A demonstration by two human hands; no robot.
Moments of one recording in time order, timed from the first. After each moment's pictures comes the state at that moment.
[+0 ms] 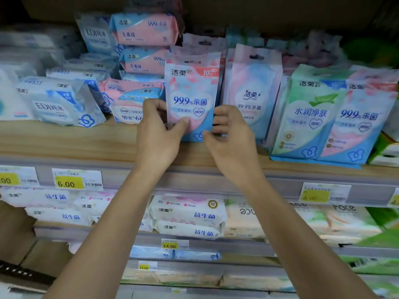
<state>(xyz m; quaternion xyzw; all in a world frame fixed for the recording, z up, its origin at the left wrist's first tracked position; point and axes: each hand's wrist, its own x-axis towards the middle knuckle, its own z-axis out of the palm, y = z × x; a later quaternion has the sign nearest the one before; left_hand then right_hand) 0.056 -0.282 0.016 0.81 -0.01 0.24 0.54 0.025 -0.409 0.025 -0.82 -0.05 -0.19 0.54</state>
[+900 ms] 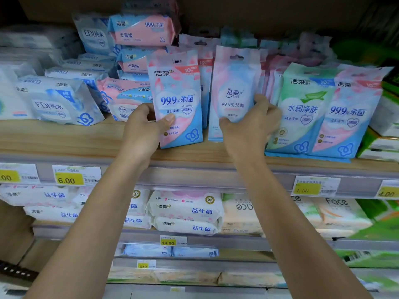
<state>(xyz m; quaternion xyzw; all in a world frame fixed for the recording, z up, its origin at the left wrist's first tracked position) 0.062 -0.263 0.020 0.72 0.02 0.10 0.69 0.041 -0.424 0.033 -0.84 0.18 -0.31 0.41</state>
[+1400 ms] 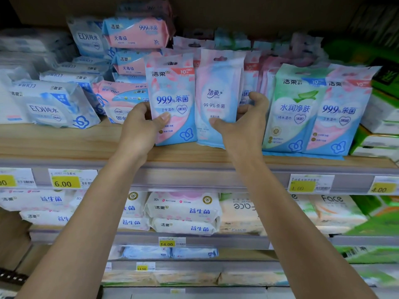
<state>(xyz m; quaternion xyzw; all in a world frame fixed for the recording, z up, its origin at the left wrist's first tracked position) 0.075 -0.263 0.019 0.73 0.02 0.09 0.68 0.045 -0.429 0.028 -0.76 0.09 -0.30 0.57</state>
